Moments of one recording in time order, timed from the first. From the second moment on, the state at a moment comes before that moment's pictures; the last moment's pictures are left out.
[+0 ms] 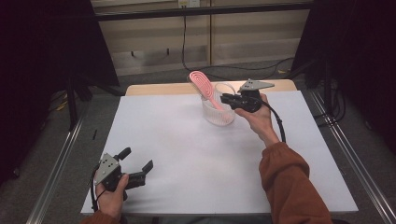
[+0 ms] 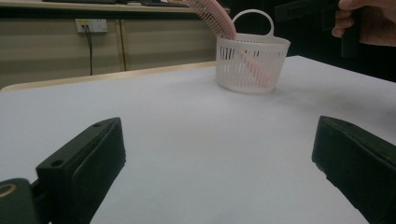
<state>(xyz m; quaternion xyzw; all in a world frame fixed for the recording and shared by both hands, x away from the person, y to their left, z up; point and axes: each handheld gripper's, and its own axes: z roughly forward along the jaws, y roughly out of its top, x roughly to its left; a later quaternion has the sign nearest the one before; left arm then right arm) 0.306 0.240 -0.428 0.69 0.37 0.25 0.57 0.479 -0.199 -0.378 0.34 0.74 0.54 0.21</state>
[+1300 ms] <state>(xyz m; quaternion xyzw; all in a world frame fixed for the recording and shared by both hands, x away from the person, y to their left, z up) 0.303 0.242 -0.425 0.68 0.37 0.26 0.58 0.407 -0.234 -0.390 0.40 0.68 0.55 0.27</state>
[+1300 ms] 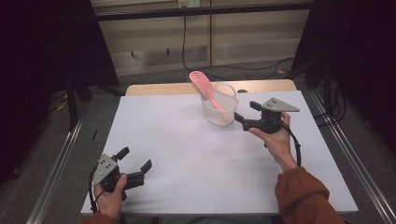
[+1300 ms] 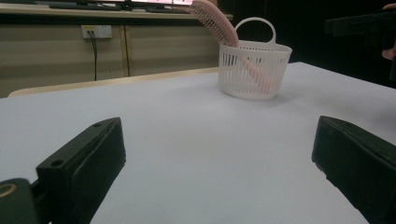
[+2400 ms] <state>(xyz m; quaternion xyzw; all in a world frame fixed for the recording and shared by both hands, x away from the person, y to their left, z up) 0.302 0.241 -0.424 0.67 0.38 0.27 0.58 0.338 -0.277 -0.403 0.45 0.64 0.52 0.35</state>
